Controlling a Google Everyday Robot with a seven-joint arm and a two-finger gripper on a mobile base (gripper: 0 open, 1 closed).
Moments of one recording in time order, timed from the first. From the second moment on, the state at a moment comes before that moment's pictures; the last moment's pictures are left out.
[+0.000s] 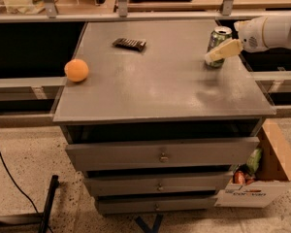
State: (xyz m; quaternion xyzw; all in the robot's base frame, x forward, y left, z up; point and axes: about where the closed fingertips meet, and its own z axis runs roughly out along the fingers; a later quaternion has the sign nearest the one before) arm 0.752 -0.260 0.891 -0.39 0.77 0.12 0.49
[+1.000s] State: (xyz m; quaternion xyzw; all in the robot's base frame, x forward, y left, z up) arm 0.758 -0.270 0.876 -0.37 0.78 0.12 0.50
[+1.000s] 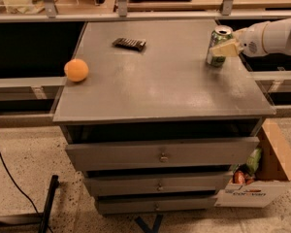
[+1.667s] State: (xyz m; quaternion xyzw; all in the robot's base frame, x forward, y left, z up) arm 0.760 -0.263 0.871 -0.38 0.77 0.12 0.49
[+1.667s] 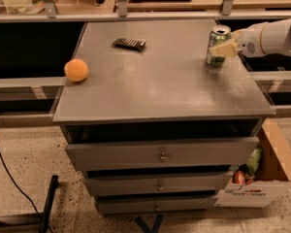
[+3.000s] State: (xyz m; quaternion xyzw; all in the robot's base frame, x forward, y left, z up) arm 0.775 -0.230 0.887 -0.39 0.77 0.12 0.48
